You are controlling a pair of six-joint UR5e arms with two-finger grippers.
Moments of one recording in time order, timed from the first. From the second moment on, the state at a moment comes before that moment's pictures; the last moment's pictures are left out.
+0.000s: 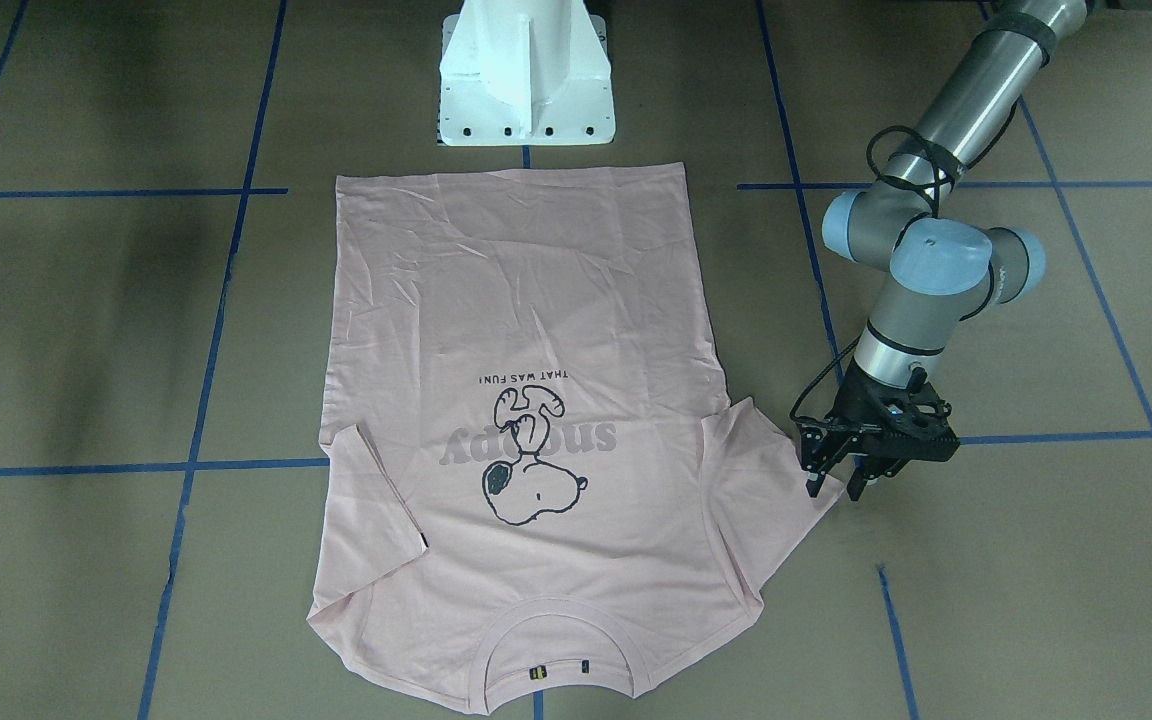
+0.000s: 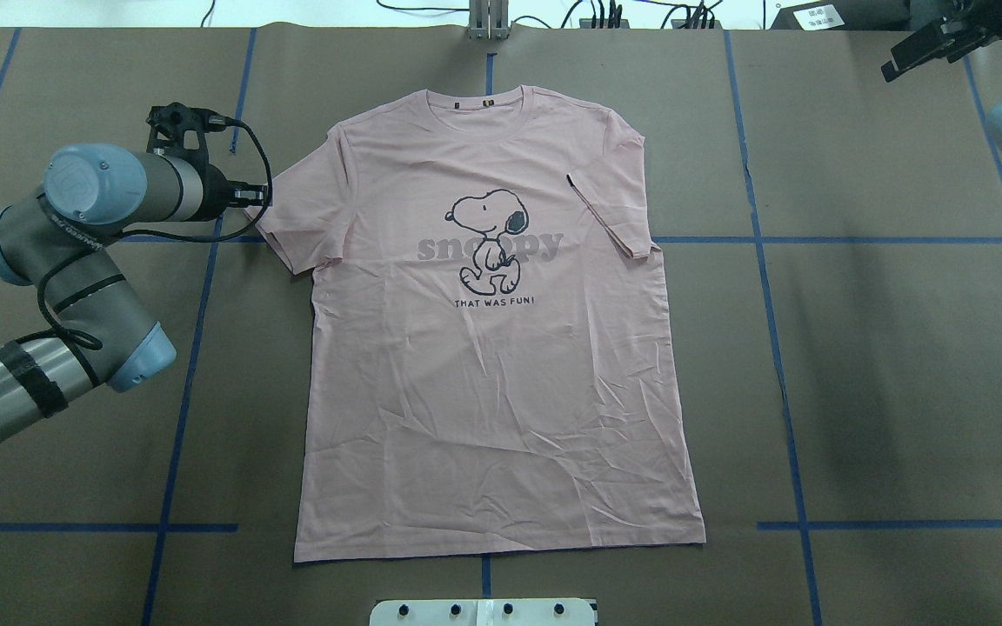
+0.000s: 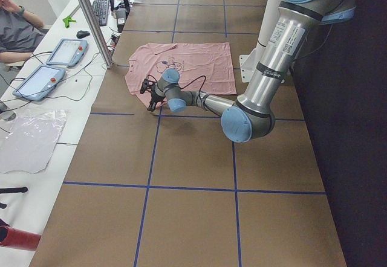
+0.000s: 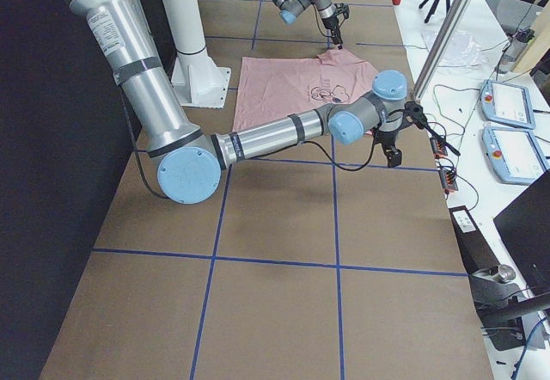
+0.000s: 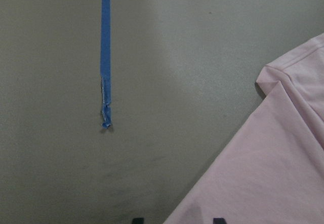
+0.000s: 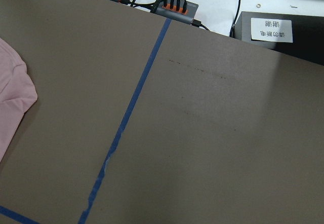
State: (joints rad) left arm -0.79 -2.02 -1.27 -2.43 -1.71 -0.99; right arm 1.29 -1.13 1.43 -1.25 2.27 0.28
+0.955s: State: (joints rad) left arm -0.79 -2.02 -1.32 -2.40 -1.71 -0.97; right arm 1.29 -1.13 1.43 -1.25 2.27 0.28
